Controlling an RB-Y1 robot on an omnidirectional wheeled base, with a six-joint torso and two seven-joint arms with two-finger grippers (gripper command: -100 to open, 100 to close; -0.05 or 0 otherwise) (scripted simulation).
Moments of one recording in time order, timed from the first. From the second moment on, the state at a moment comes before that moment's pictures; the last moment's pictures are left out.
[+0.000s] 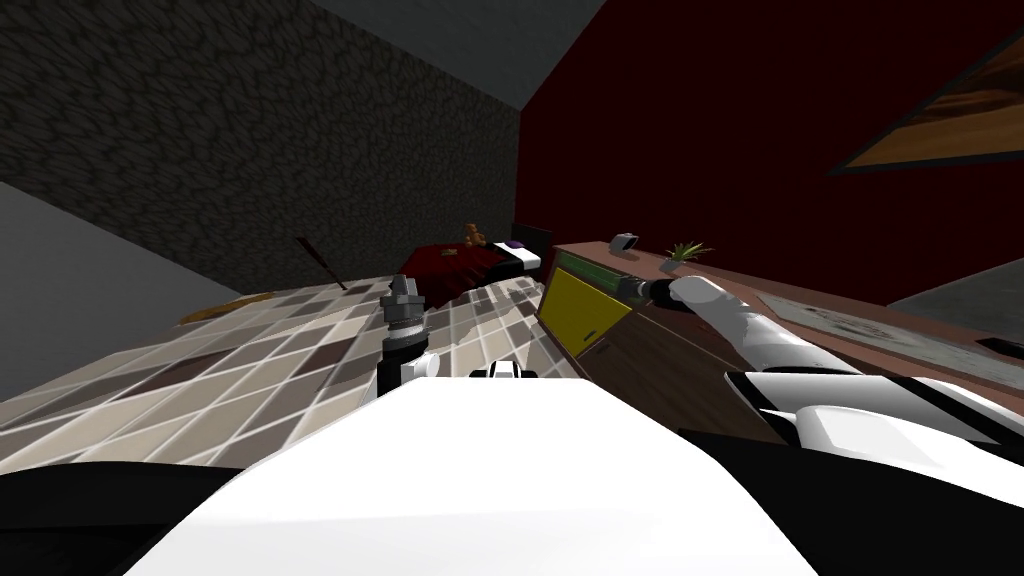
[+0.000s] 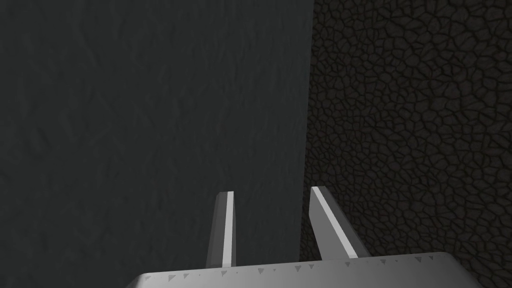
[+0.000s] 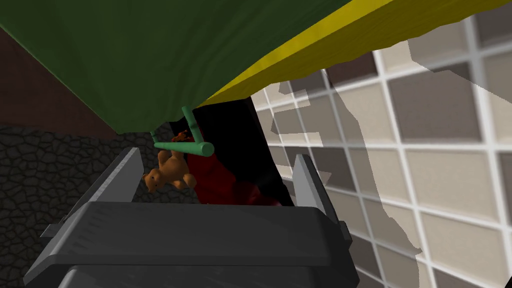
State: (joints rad) left arm 0.46 -0.05 0.06 -2.21 0.05 -0.60 -0.16; right arm -0.37 -1.28 0.05 -1.05 1.53 -0.76 0.33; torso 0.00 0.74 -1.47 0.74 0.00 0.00
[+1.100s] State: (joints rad) left arm 0.46 -0.05 0.06 -2.21 0.05 -0.60 -0.16; right arm -0.40 -1.32 0.04 -1.07 1.54 -0.81 0.29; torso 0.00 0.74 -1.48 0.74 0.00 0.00
